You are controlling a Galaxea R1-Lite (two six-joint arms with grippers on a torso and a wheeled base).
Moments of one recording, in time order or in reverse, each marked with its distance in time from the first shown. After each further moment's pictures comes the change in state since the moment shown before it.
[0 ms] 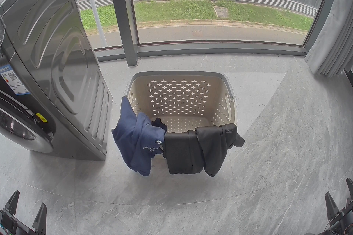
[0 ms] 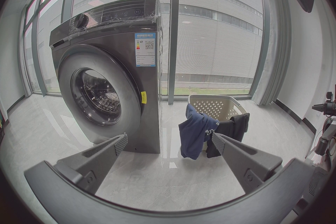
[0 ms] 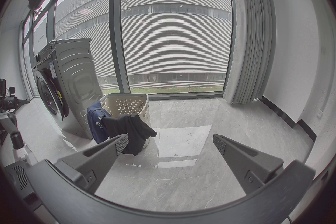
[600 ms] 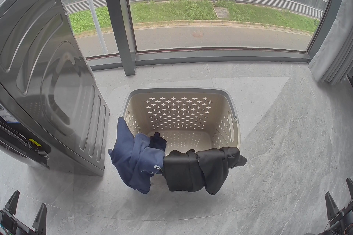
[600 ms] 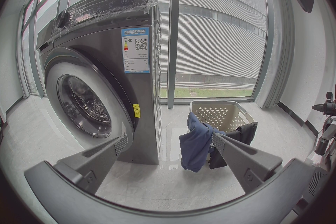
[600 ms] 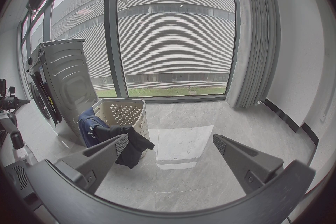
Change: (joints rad) left arm 0.000 0.000 0.000 0.000 0.000 0.000; right arm 0.000 0.000 0.000 0.000 0.000 0.000
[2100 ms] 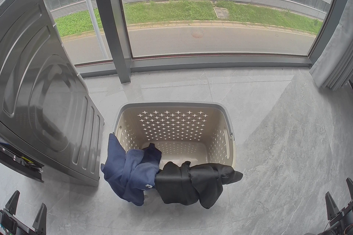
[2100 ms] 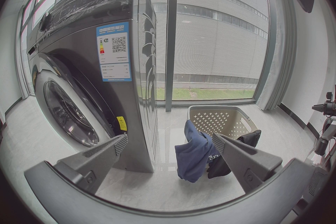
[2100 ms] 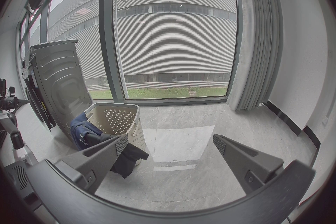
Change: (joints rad) left arm 0.000 0.000 0.000 0.000 0.000 -0.001; right arm 0.001 0.000 0.000 0.000 0.000 0.000
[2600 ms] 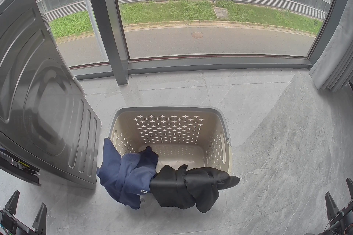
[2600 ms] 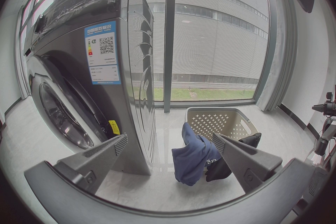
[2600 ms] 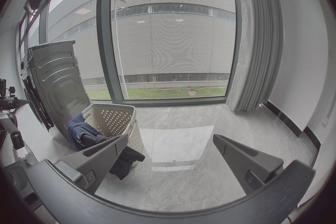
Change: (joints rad) left arm 0.000 0.000 0.000 0.000 0.000 0.000; right arm 0.000 0.000 0.000 0.000 0.000 0.000
